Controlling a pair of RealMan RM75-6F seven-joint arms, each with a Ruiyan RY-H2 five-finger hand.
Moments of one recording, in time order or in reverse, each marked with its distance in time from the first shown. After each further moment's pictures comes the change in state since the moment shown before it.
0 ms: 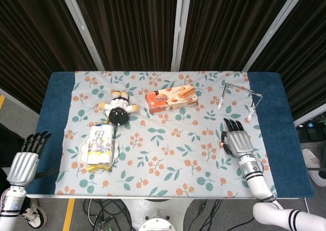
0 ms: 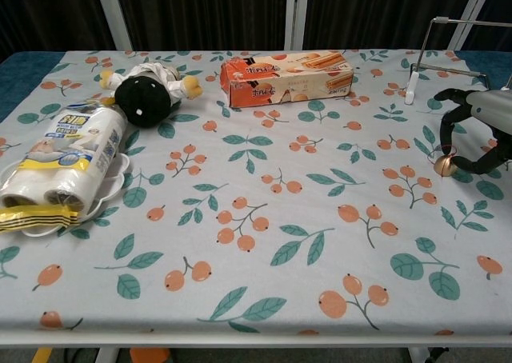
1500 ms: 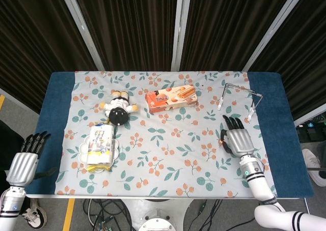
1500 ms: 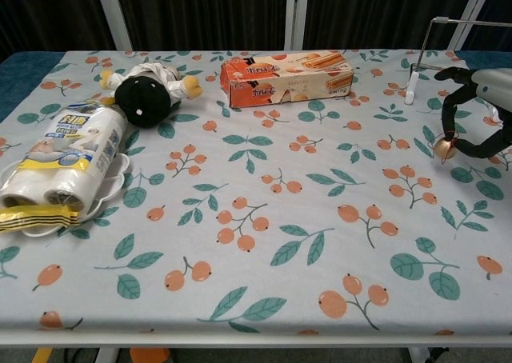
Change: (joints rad) left arm 0.005 0.002 0.000 -0.004 0.002 0.009 -0.006; right arm -0.003 0.052 0.002 -0.103 -0.047 0.070 0.011
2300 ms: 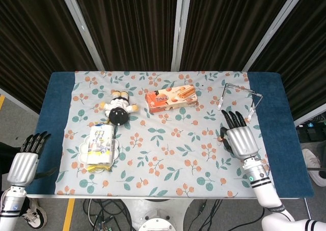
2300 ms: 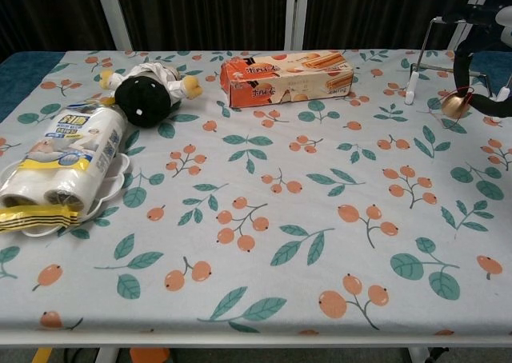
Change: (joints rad) left arm 0.000 -0.006 -0.002 0.004 -0.010 -0.010 -0.003; right arm -0.028 0.113 -0.004 -0.175 -0.126 0.118 -0.102
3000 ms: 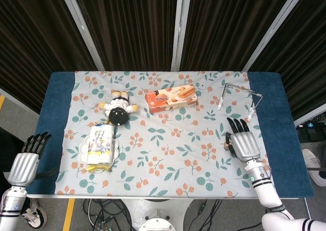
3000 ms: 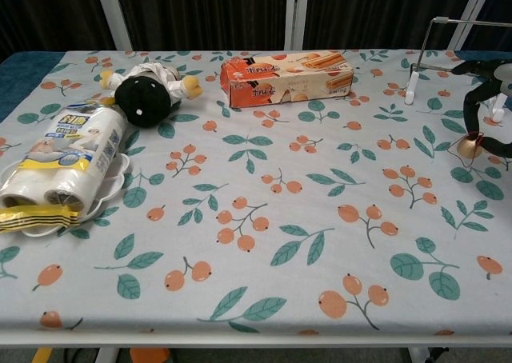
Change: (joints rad) left arm 0.000 -0.008 0.003 0.010 -0.002 -0.010 -0.012; right arm -0.005 -0.041 -0.036 0.096 0.097 -0.075 -0.010
